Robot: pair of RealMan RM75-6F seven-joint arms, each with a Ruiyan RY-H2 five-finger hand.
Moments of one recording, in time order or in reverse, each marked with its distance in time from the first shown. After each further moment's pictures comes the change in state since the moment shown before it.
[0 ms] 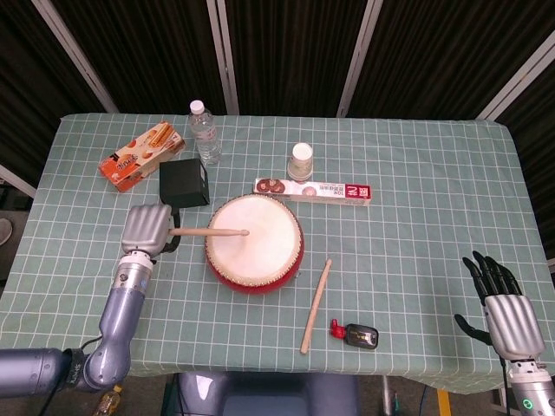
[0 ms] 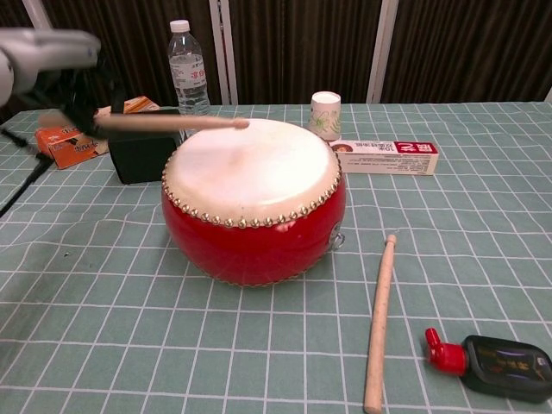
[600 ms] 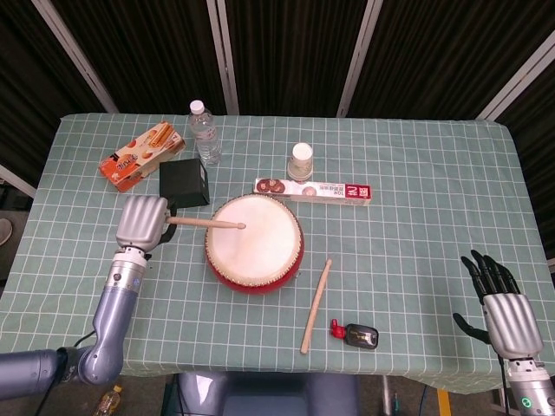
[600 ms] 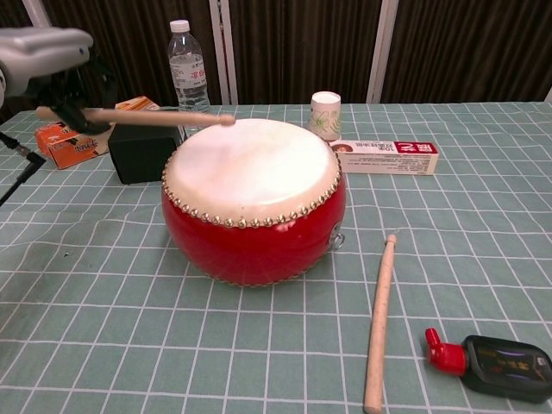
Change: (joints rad) left arm 0.052 -0.024 0.076 0.135 0.145 -0.055 0.011; right arm 0.004 -0.002 0.002 0.001 0.000 -0.003 0.009
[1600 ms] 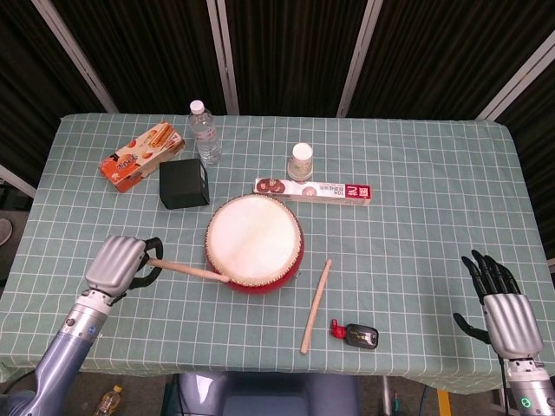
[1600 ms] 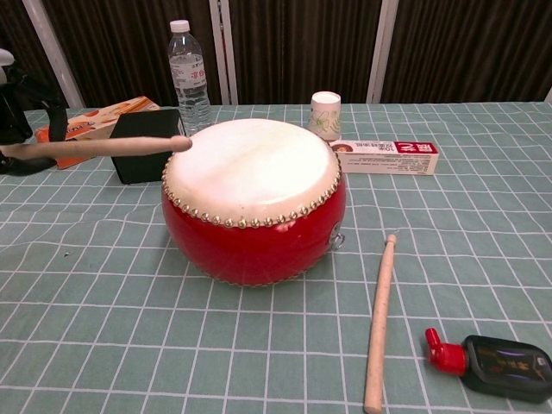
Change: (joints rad) left arm 0.239 0.236 0.170 -0.172 0.449 -0.082 -0.433; right arm -0.002 -0.004 0.001 0.000 0.002 0.003 -0.010
